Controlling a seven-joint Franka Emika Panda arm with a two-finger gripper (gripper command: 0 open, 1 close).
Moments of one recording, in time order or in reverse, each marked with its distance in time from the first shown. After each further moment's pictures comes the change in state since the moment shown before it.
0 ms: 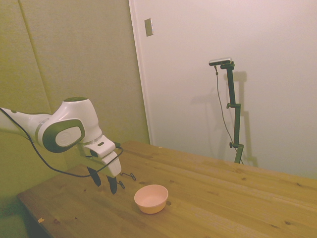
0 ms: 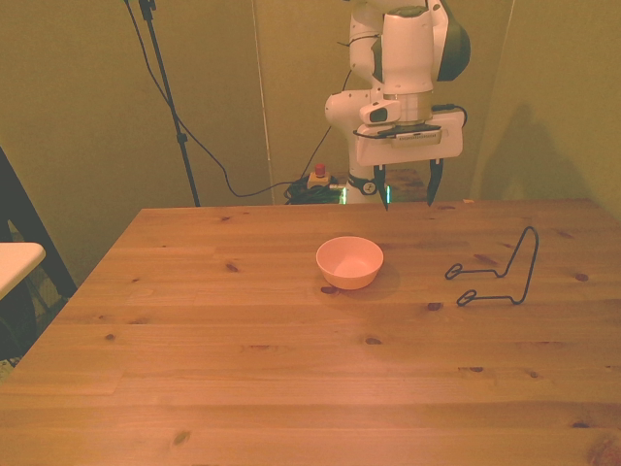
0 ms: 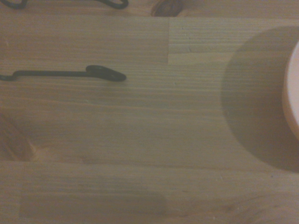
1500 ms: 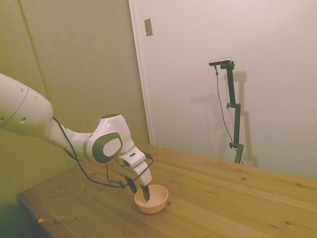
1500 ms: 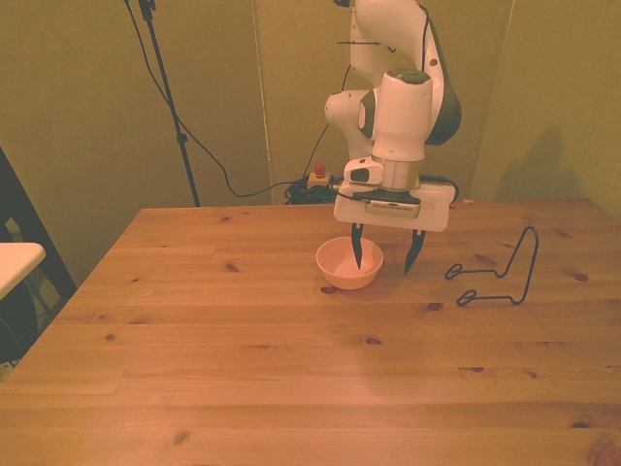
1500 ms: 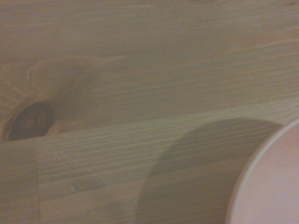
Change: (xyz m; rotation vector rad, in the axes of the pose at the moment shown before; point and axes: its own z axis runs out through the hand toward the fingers) arm 0.097 -0.032 0.084 -0.080 0.128 0.197
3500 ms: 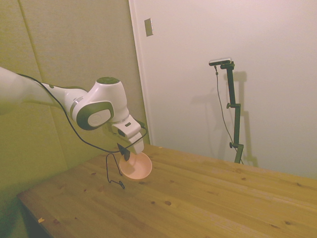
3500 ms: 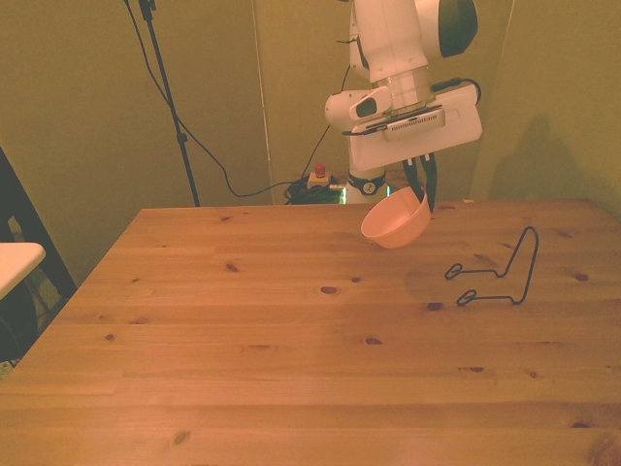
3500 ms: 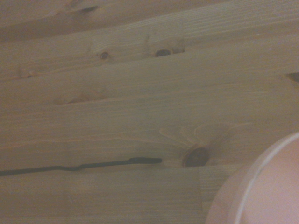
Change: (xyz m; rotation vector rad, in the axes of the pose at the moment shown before) arm 0.009 -0.015 -0.129 0.295 -0.220 -0.060
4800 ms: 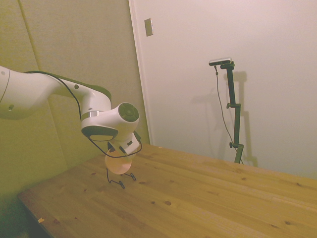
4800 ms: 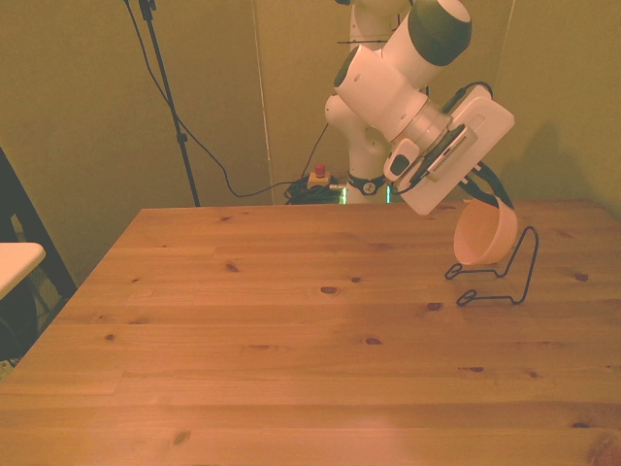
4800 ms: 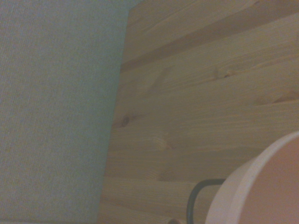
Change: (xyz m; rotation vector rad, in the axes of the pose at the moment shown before) arm -0.021 -0.022 0.063 0.437 -0.428 -0.026
